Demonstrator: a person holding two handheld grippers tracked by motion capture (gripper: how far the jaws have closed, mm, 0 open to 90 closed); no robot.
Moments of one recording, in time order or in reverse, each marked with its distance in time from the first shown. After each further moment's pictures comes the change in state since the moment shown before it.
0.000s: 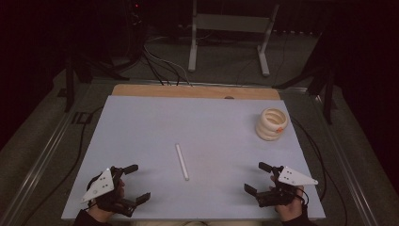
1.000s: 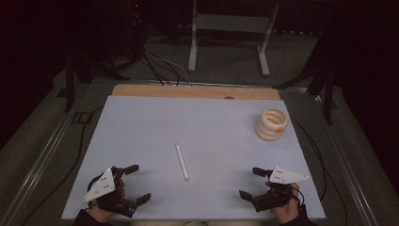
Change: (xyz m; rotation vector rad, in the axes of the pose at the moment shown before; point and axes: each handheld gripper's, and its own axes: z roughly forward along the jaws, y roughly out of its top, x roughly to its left) left arm -0.001 0.001 0.001 0.011 -0.004 0.009; right arm 0.014 0.011 0.009 0.162 0.084 0.010
